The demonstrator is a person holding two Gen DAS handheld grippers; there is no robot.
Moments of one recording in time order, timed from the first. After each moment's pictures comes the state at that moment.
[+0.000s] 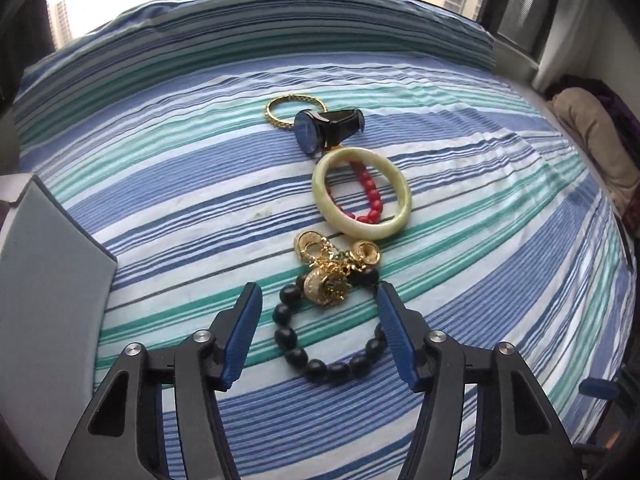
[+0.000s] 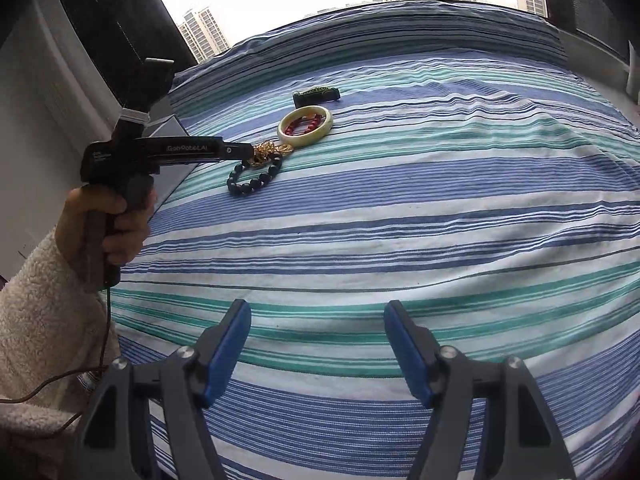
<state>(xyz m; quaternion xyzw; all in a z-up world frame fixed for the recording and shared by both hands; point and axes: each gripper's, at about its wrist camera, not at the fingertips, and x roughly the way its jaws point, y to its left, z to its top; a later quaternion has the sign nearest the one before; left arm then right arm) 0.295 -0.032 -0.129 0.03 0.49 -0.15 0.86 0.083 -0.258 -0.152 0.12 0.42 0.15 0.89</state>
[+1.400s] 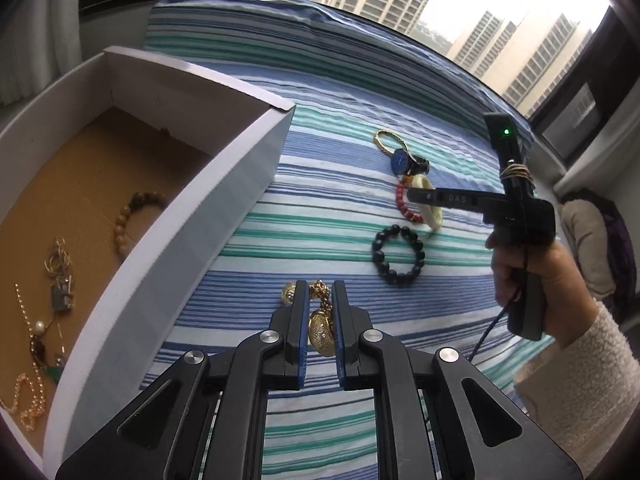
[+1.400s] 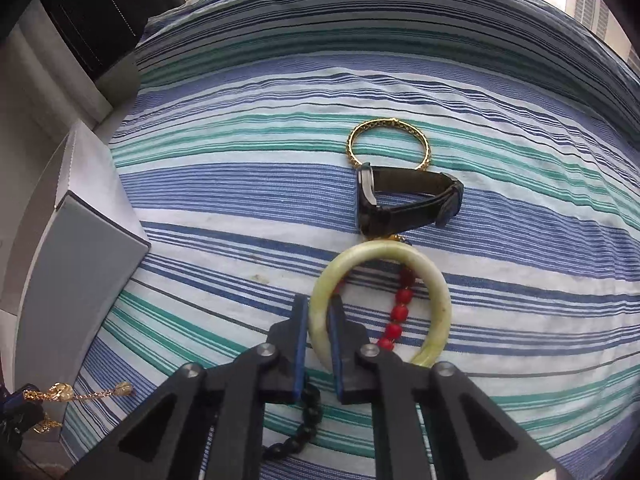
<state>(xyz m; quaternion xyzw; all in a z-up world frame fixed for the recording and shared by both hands) 0.195 0.098 -0.059 -0.15 0.48 -0.06 0.86 0.352 -0.139 -0.131 0.03 0.51 0.17 0.84</state>
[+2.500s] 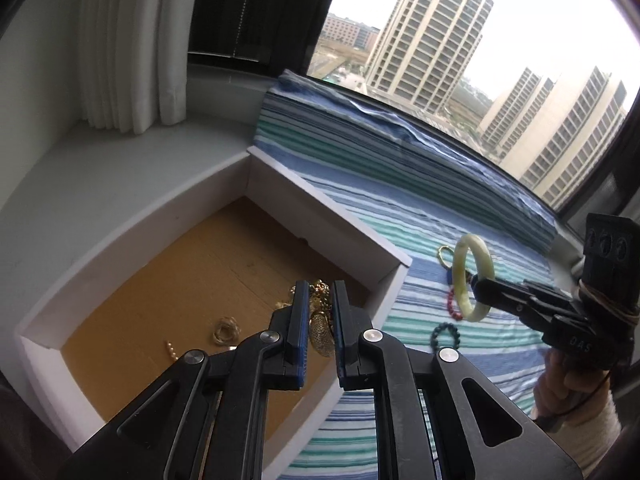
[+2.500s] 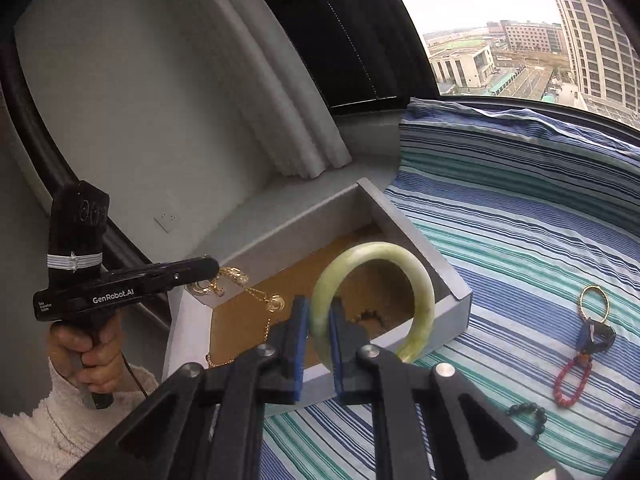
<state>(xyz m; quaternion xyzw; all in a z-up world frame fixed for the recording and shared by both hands) 0.168 0.271 0.058 -0.19 0.41 0.04 0.89 0.236 0.012 0.053 0.04 0.36 0.47 0.80</state>
